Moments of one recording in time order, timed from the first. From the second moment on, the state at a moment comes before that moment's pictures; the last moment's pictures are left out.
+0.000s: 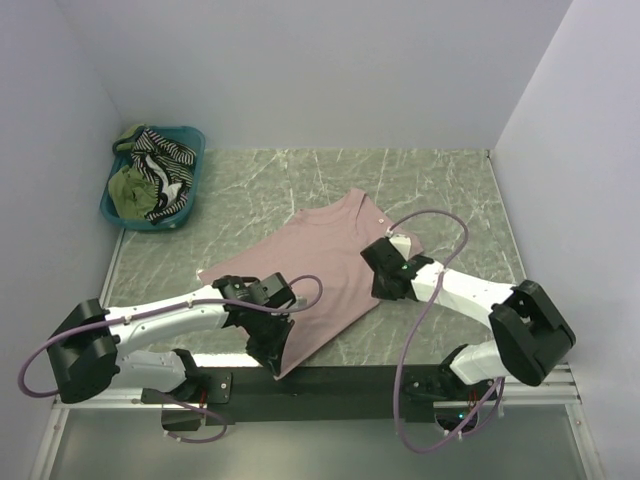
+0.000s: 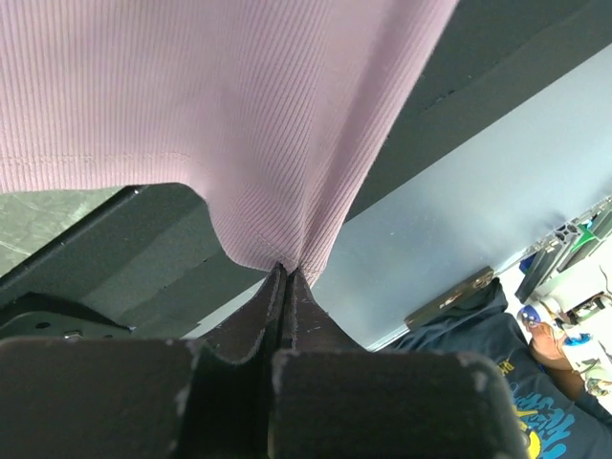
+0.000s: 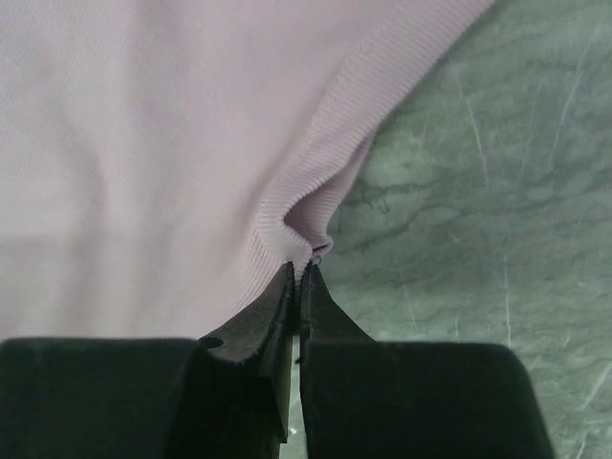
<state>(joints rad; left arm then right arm) -1.01 1.23 0.74 -0.84 0.42 -0.64 0.67 1.37 0.69 -0.48 0.33 0.77</state>
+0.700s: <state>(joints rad) -0.75 1.29 0.70 -0.78 0.44 -0.58 0.67 1.63 1.05 -0.57 0.39 0.68</state>
